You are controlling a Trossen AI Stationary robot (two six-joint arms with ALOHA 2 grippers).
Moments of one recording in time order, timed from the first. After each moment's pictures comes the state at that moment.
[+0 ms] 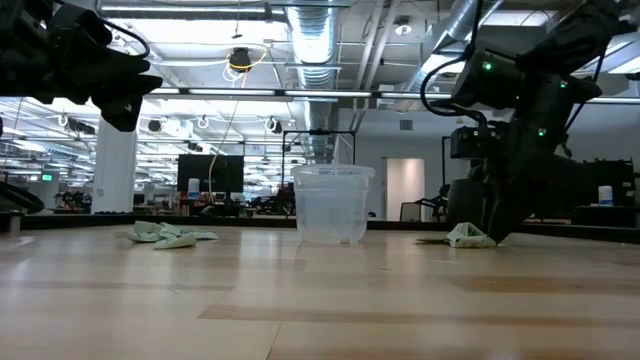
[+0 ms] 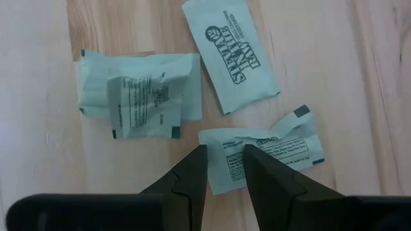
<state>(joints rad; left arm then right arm) 0.01 0.01 0.01 0.04 0.06 -0.23 -0.05 1.43 0.53 -0.29 0.05 0.02</state>
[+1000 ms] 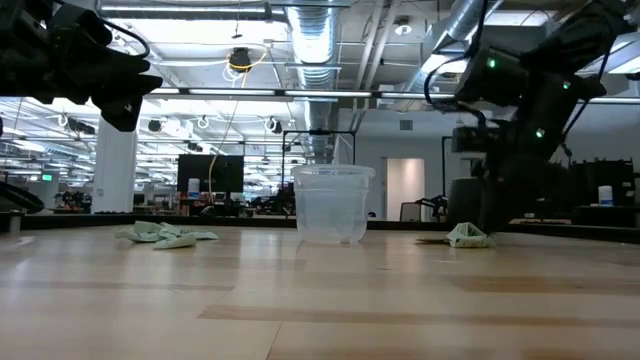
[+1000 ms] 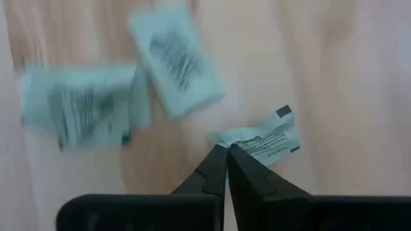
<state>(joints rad) 0.01 0.01 0.01 0.04 0.06 -0.23 -0.06 1.36 0.52 -0.29 0.18 0.03</state>
